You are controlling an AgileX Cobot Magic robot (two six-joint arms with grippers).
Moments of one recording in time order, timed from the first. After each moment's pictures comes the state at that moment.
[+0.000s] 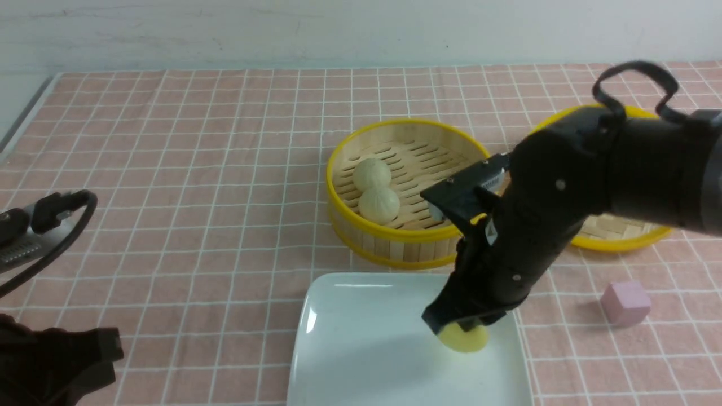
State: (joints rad) right arm 0.67 1.75 -1.20 0.11 0.82 0.06; left arm -0.04 0.78 -0.58 -0.28 0.85 -0.16
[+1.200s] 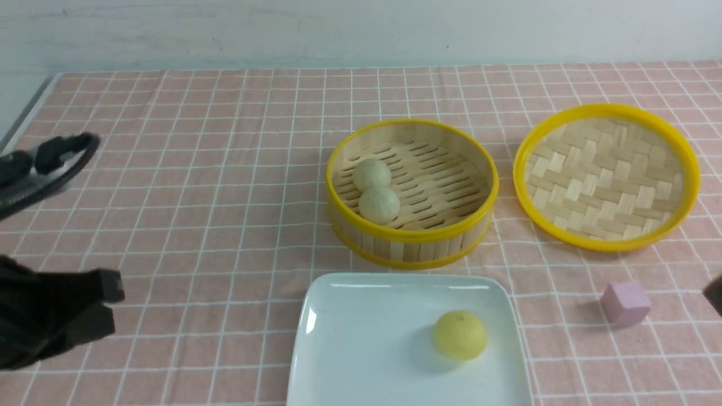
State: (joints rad) right arm 0.67 0.93 -1.01 -0.12 1.24 0.14; left arm -0.04 0.95 -0.77 -0.29 0.90 -0.13
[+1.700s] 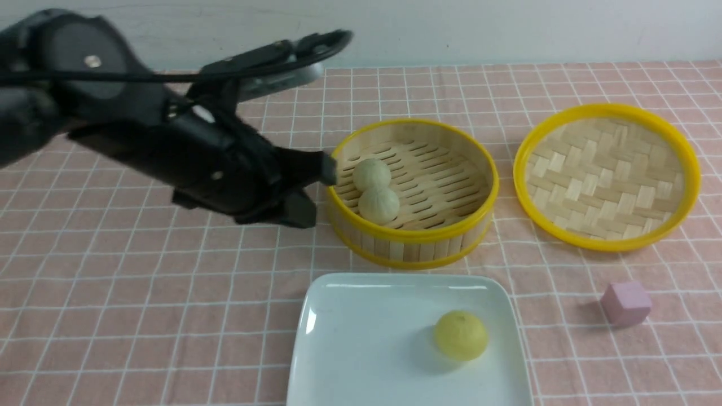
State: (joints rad) right arm 0.67 0.71 -0.65 -0.20 1.02 0.14; left arm -0.45 1.53 -1.25 -0.38 0.79 -0.08
